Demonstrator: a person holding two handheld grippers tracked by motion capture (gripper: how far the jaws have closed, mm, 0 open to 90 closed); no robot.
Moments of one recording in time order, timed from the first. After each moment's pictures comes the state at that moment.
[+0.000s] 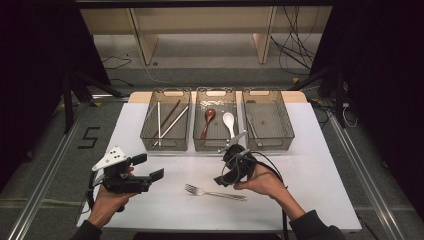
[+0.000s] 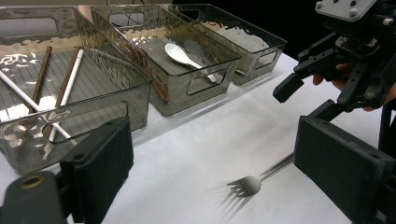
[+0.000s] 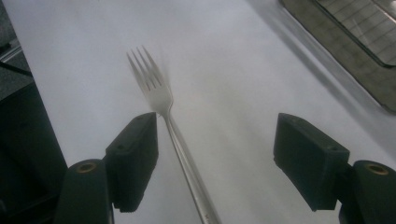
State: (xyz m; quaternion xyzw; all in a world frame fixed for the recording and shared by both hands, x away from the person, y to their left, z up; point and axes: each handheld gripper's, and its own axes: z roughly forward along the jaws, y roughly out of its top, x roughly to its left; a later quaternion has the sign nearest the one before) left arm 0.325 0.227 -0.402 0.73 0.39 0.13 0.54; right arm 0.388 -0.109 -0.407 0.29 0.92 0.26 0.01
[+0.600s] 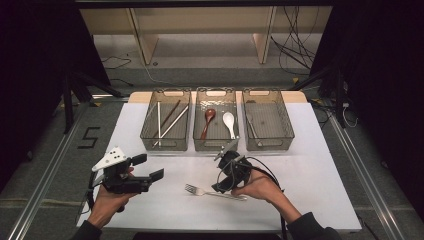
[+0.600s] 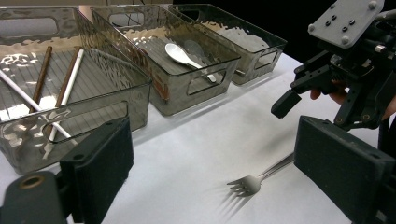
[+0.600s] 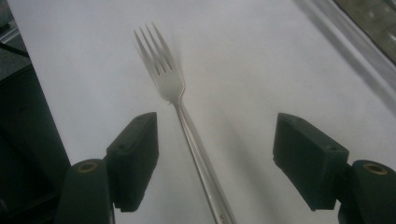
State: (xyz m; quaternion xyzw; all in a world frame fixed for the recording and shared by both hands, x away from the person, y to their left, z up) left arm 0.324 0.227 -0.402 0.73 0.39 0.14 0.54; right arm 0.381 -0.097 -0.422 0.28 0.93 0.24 0.00
